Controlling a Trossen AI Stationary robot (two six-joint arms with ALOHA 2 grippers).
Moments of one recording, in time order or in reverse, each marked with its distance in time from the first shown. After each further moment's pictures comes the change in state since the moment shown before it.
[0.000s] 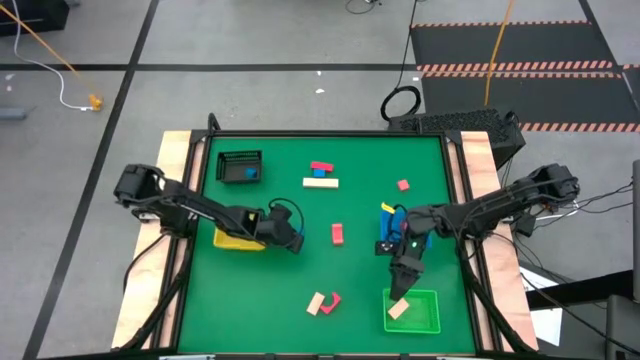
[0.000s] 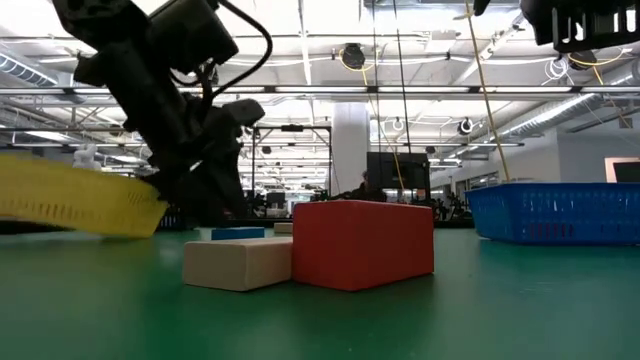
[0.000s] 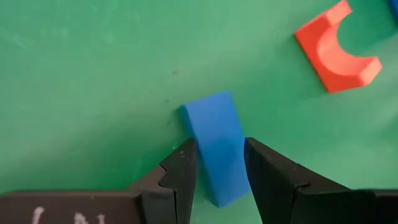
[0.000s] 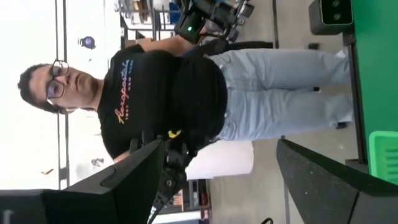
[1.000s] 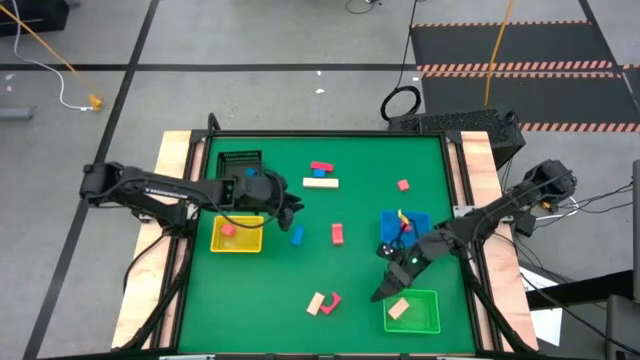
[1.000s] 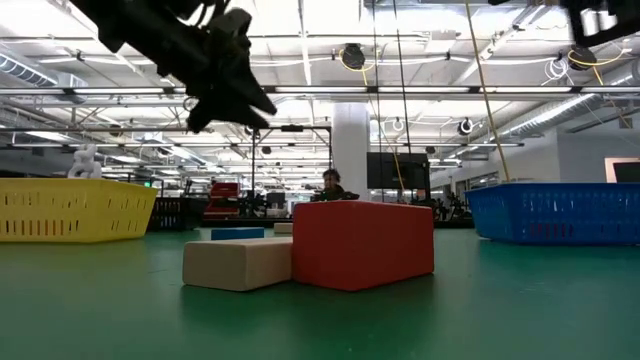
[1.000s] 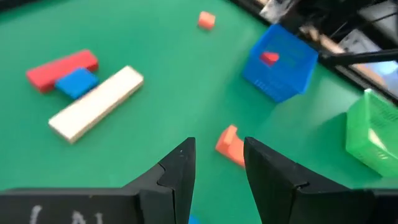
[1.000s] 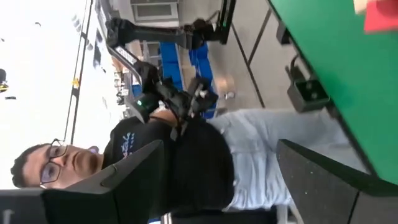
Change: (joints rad) left arm 0.206 -0.332 0.000 0.079 0.118 0.595; right arm 0.232 0.000 0.000 -0.005 0.699 0.151
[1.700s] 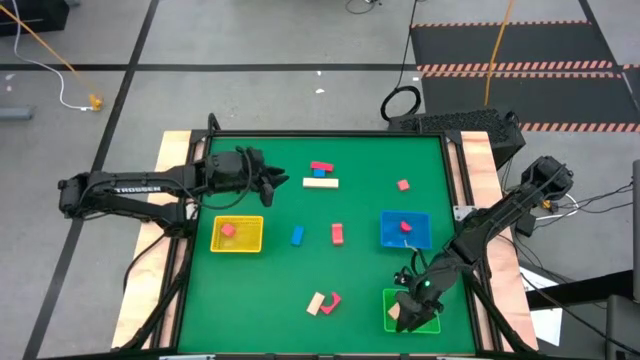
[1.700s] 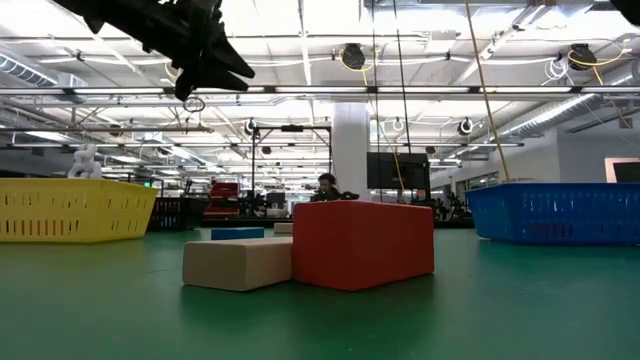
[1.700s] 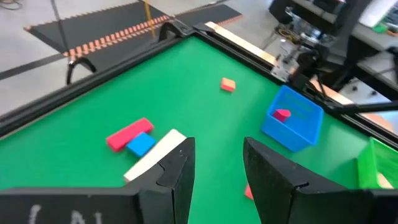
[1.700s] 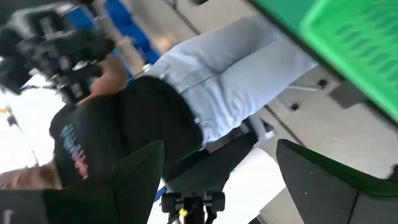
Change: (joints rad) left arm 0.170 -0.264 -0.001 -0.094 0.021 0.162; right arm 0.227 0.000 0.000 -0.222 -0.050 0.397
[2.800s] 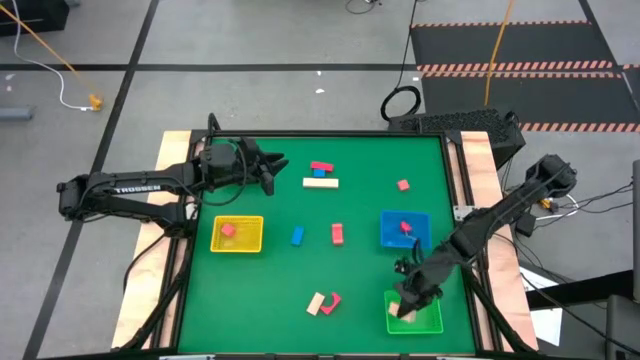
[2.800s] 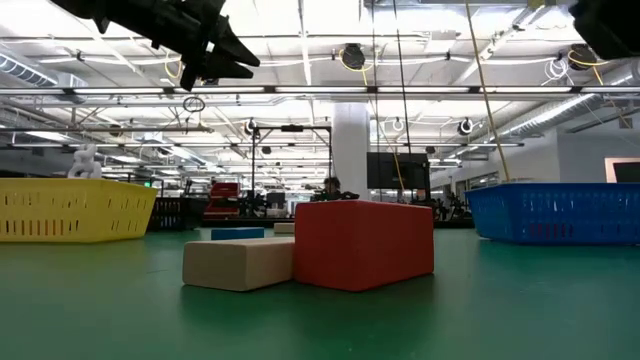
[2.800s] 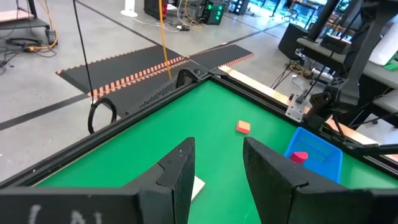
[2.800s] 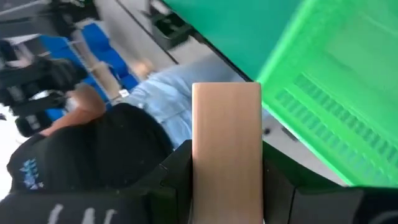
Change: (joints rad) left arm 0.057 -0.008 0.000 0.134 -0.068 0.075; right arm -0.053 -0.056 0.000 -0.238 0.002 -0.078
